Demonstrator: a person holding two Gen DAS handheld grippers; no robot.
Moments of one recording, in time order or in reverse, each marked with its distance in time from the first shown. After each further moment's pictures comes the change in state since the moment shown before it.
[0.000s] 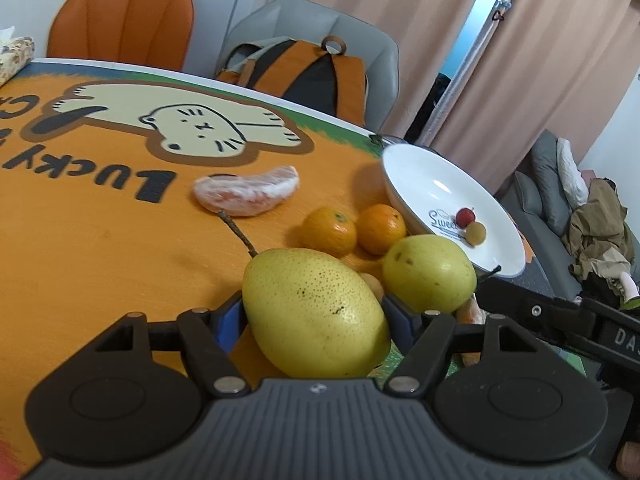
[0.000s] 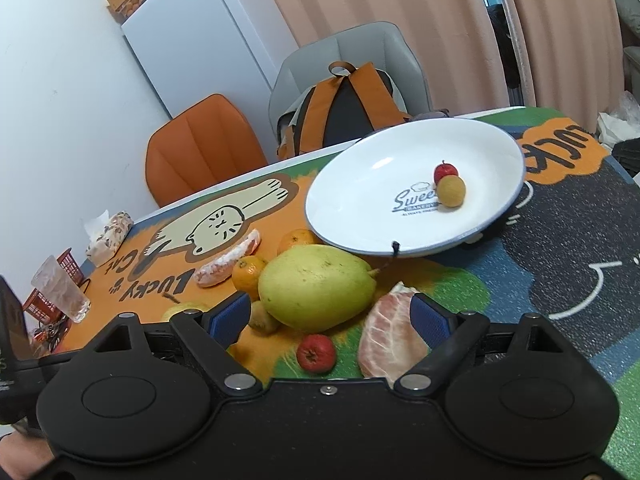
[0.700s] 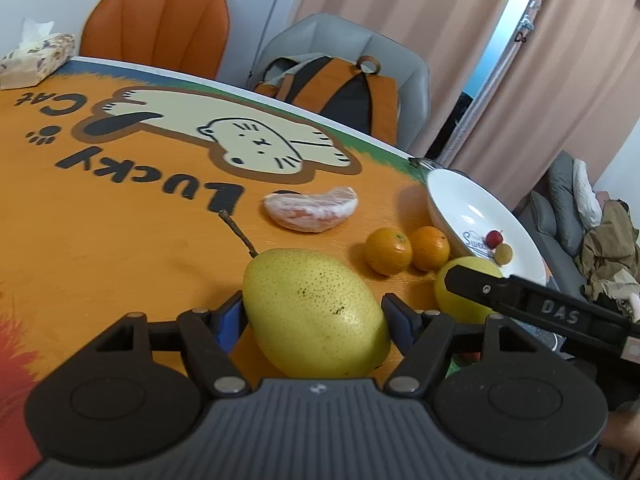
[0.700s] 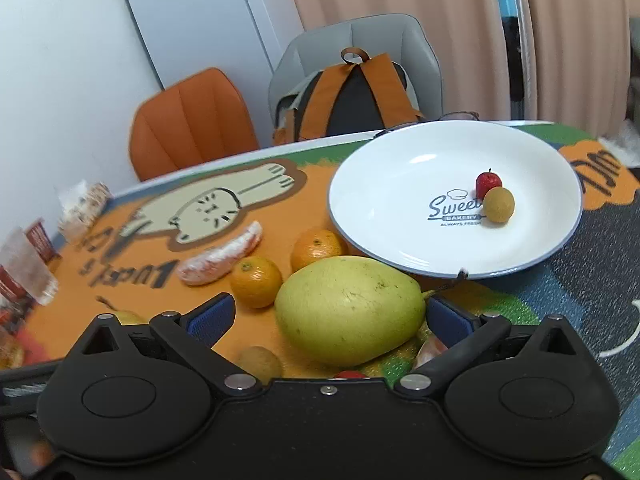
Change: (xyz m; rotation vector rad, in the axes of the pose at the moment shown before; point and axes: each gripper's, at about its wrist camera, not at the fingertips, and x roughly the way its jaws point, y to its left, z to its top) left arm -0.024 0.040 0.004 -0.049 -0.035 0.045; right arm 0.048 0.039 0.003 -0.114 0.035 -0.107
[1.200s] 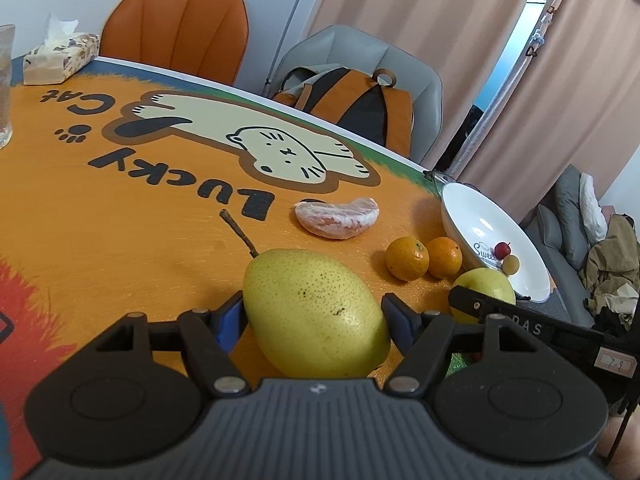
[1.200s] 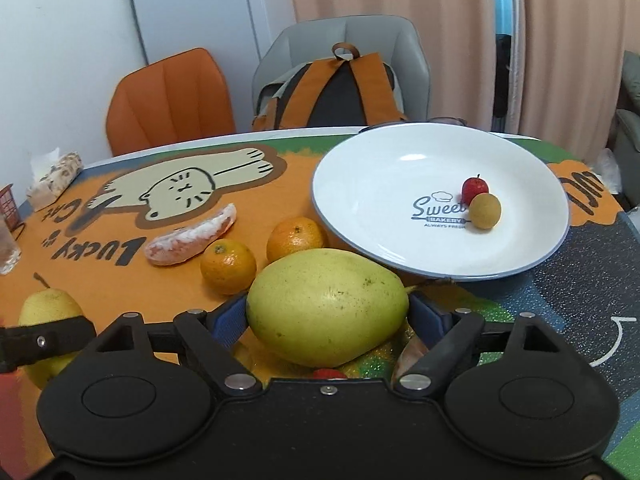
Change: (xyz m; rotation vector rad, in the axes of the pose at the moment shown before) left arm -0.019 0.016 -0.001 -0.030 -0.024 0.016; right arm 0.003 0.006 -0.005 -0.069 0.016 -0.062
